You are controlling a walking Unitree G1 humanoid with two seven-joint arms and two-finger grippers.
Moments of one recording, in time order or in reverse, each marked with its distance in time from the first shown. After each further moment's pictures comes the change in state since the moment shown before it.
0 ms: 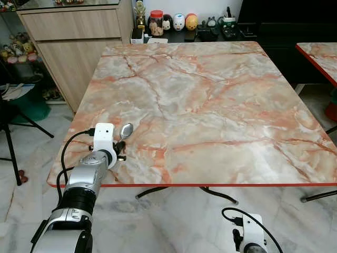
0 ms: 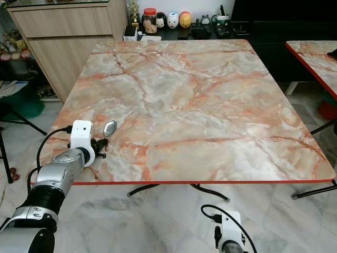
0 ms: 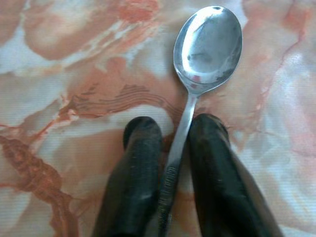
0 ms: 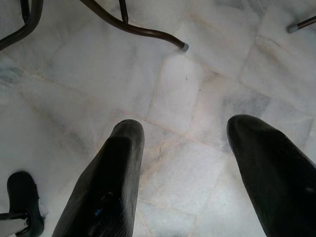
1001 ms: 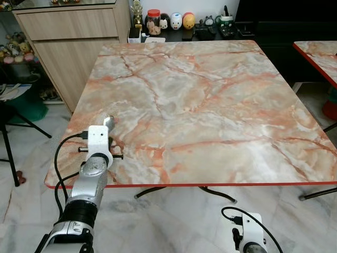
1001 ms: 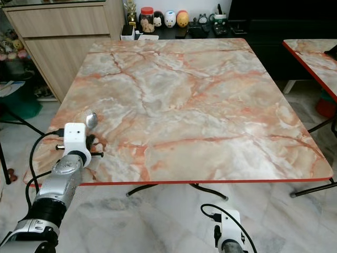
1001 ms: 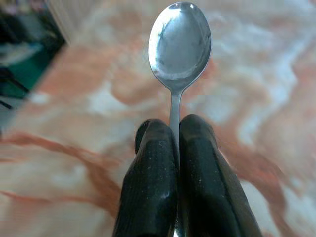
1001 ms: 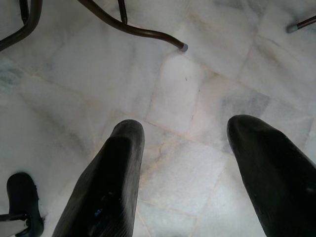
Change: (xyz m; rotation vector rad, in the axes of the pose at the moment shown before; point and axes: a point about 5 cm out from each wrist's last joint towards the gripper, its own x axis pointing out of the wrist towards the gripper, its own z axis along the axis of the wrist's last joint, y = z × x) left arm -0.013 0.014 -0.002 0.022 -0.293 0.249; right arm 0.000 0.001 0.002 0.000 -0.007 0.003
